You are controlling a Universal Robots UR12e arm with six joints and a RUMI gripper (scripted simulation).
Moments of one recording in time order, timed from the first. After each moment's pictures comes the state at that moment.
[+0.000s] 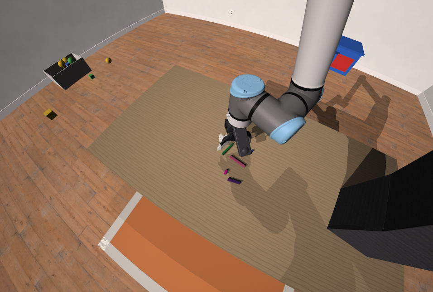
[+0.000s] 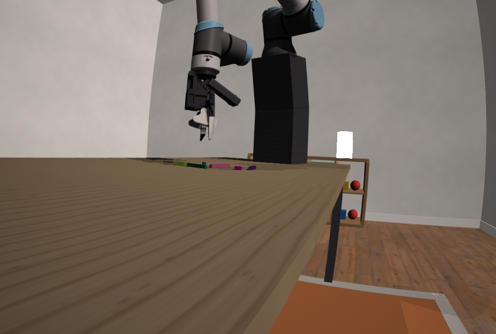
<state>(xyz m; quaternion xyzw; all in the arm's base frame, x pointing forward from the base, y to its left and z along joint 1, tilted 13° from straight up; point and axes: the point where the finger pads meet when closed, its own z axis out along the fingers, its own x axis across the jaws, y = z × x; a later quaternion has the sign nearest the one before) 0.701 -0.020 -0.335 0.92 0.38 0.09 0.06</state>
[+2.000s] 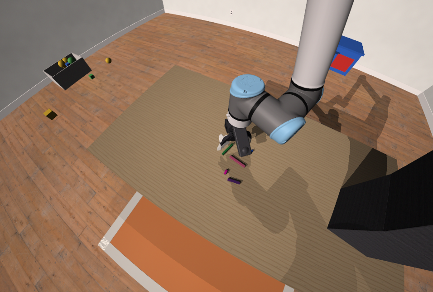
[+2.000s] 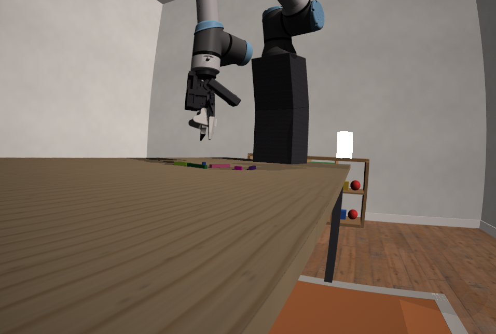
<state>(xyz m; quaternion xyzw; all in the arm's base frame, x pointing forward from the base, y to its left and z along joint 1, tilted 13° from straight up) 0.701 -0.020 -0.335 0.92 0.38 0.09 0.06</state>
